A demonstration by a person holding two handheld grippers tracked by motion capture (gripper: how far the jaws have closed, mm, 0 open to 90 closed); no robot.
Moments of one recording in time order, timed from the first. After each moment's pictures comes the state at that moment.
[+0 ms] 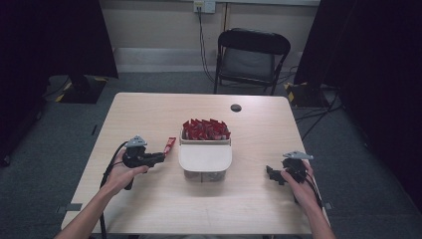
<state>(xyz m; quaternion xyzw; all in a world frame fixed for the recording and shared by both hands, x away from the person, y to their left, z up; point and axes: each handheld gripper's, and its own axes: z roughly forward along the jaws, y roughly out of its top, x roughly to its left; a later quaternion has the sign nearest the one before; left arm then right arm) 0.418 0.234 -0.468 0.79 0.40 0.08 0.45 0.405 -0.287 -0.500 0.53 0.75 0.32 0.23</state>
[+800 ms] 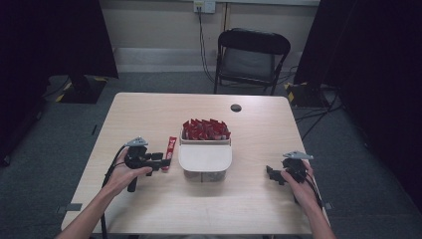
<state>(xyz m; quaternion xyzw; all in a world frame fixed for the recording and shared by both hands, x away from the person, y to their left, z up) 0.417 0.230 -0.469 0.77 0.42 0.04 0.48 0.405 -0.287 -0.500 0.53 0.75 0.32 0.23</state>
